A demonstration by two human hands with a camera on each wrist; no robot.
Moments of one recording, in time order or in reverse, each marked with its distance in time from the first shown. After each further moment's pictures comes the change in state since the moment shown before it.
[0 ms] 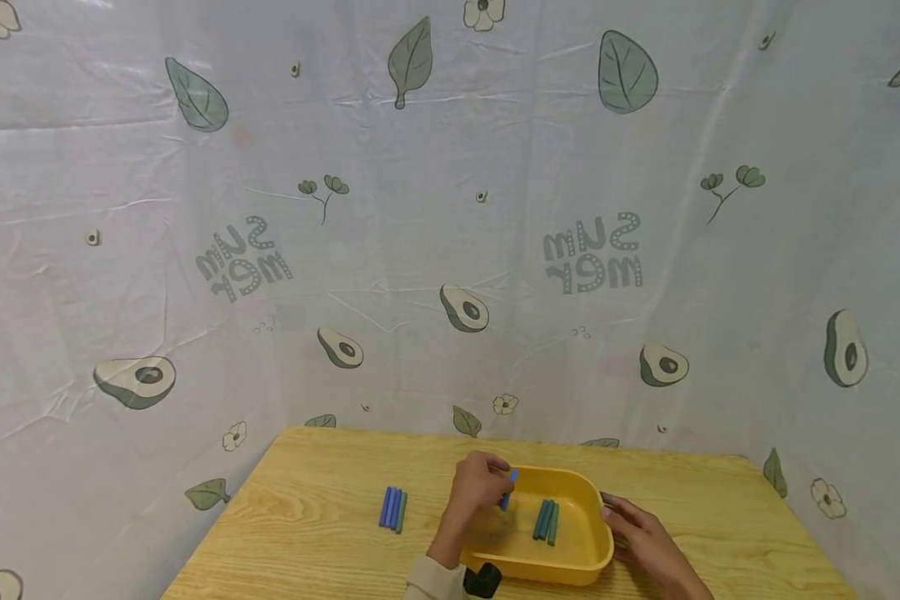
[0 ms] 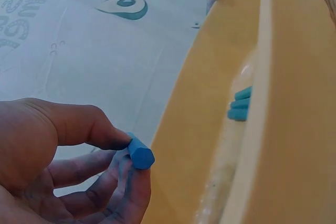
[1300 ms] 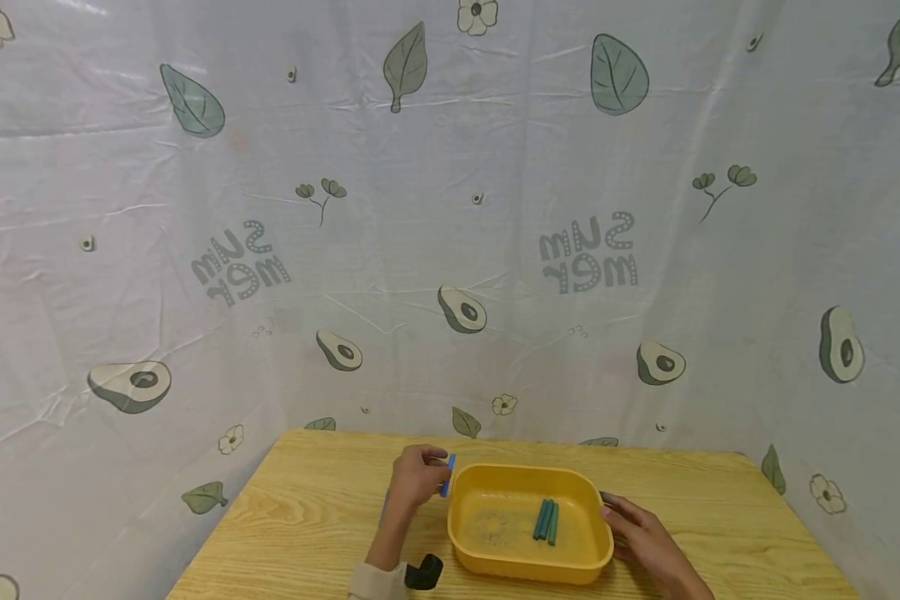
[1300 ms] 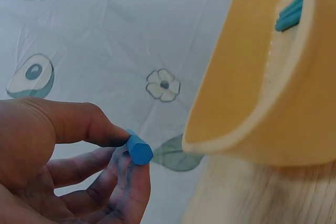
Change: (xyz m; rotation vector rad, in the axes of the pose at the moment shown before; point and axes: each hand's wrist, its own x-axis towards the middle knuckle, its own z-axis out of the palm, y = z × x) left_hand -0.012 -0.022 -0.083 -0.055 0.130 -0.058; right_hand -0.002 -0.002 0.000 -0.015 0.003 0.006
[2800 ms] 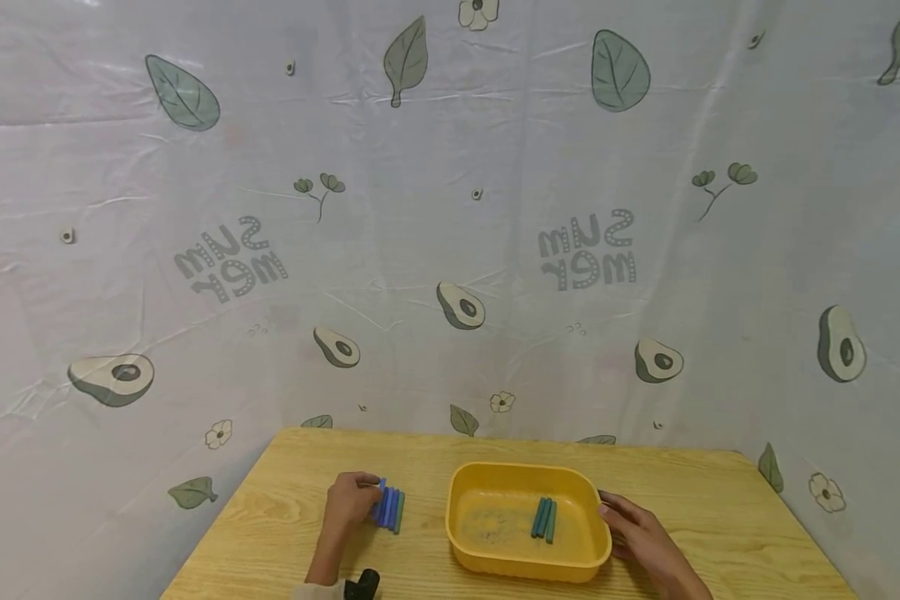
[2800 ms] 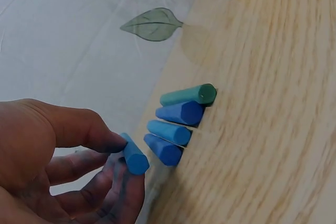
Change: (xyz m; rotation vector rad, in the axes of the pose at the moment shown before) left_hand 0.001 -0.100 -0.078 0.197 0.120 -0.078; right_hand -0.002 0.003 -0.003 -0.022 -0.031 -0.018
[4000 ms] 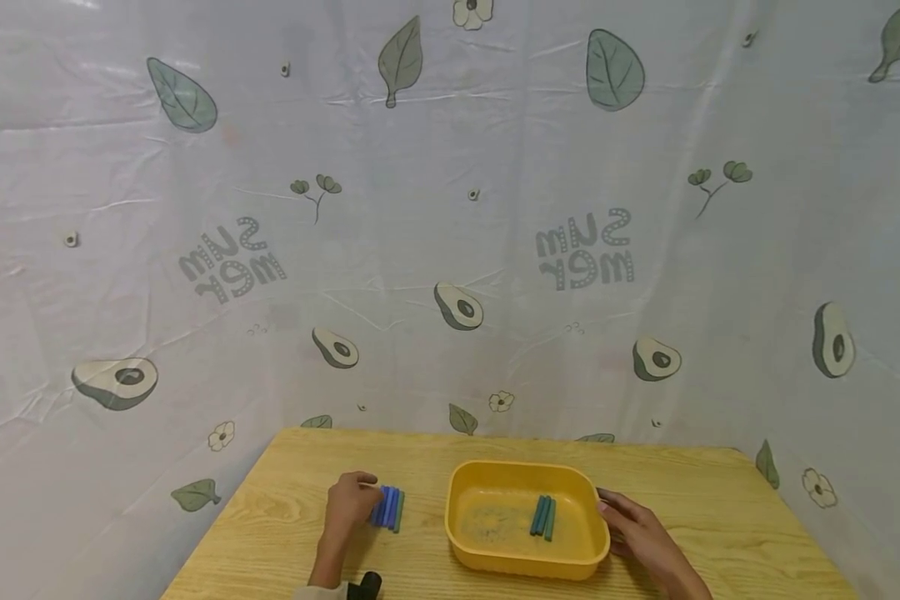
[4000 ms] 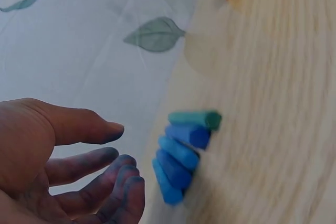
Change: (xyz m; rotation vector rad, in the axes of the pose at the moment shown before) left_hand -0.007 0.010 0.004 0.056 0.025 0.006; right_hand 0.005 0.002 -0.002 0.001 0.006 -0.014
